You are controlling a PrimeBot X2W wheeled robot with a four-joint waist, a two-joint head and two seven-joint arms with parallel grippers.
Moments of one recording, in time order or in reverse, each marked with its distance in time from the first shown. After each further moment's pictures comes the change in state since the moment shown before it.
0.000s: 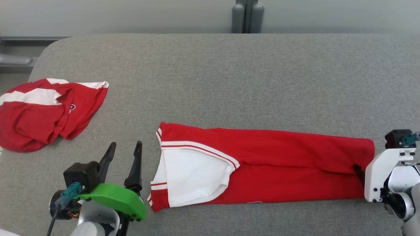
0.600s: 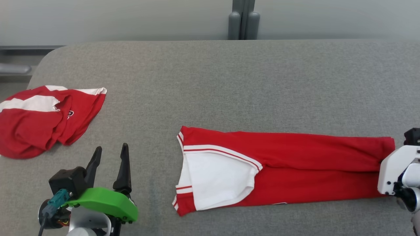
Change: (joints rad) left arm 0.046 0.008 0.046 -0.038 -0.016 0.054 -0.021; right arm -0.093 -0.008 -0.069 0.236 -0.030 0.001 -0.136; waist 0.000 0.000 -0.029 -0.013
